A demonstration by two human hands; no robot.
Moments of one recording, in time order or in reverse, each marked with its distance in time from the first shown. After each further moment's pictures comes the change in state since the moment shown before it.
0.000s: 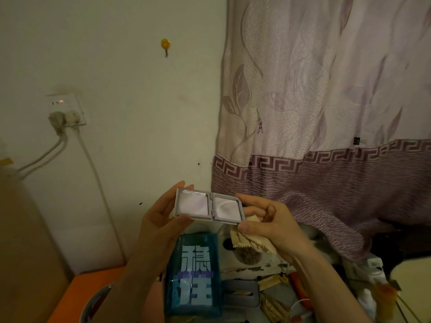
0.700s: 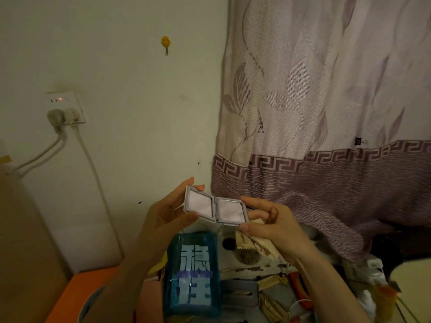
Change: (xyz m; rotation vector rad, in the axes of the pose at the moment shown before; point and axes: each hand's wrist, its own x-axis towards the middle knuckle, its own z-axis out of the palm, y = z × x) left_hand 0.008 0.007 0.003 0.285 -0.107 0.016; right_hand -0.001 0.003 -0.007 -0.087 0.081 0.060
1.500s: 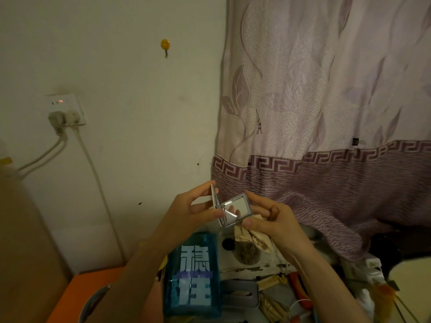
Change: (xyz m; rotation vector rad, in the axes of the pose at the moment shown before) left_hand 0.029 0.008 0.025 0.208 -0.150 -0.105; right_hand 0.000 0.003 -0.003 0.063 0.011 -0.064
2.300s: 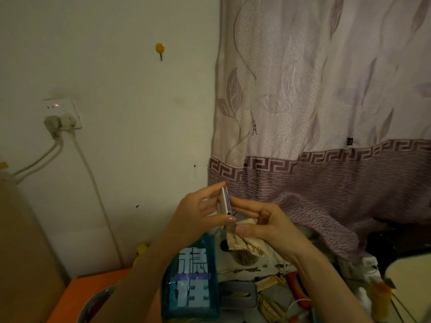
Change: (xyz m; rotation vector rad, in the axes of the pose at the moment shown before) left_hand 0.008 0.007 0.017 0.045 -0.031 -0.027; right_hand -0.004 -0.014 0.003 -0.086 -0.176 0.007
